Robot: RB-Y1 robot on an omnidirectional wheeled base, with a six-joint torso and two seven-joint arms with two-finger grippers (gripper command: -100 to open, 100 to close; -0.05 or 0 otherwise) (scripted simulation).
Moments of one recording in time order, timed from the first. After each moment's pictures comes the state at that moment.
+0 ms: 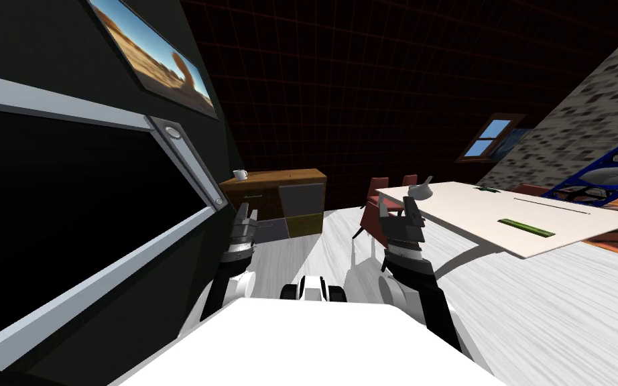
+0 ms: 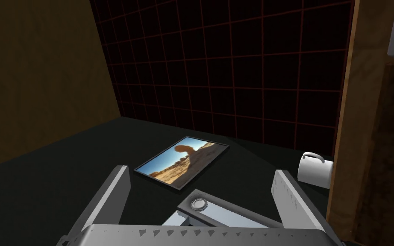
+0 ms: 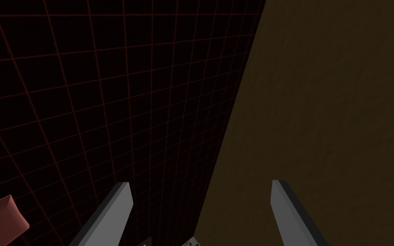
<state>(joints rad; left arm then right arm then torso) 0.49 0.02 0.03 -2.23 -0.05 -0.44 -0.06 0.53 0.03 -0.06 -2.36 0.04 -0.45 -0.14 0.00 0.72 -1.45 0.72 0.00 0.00</state>
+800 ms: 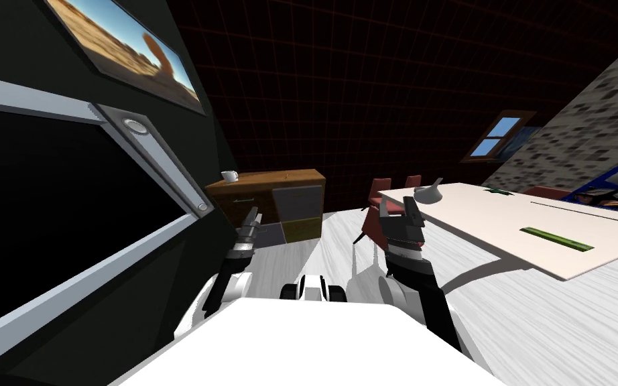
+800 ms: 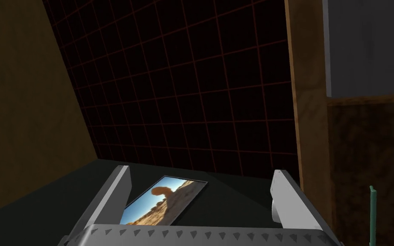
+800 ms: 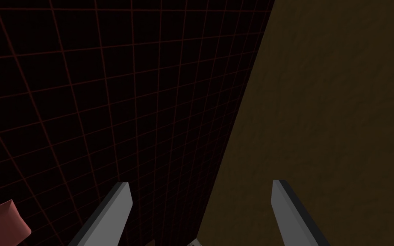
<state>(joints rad) 0.44 0.17 0.04 -2.10 -0.04 -0.42 -0.06 0.53 0.03 -0.06 -2.36 0.04 -0.45 -0.14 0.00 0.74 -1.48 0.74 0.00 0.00</state>
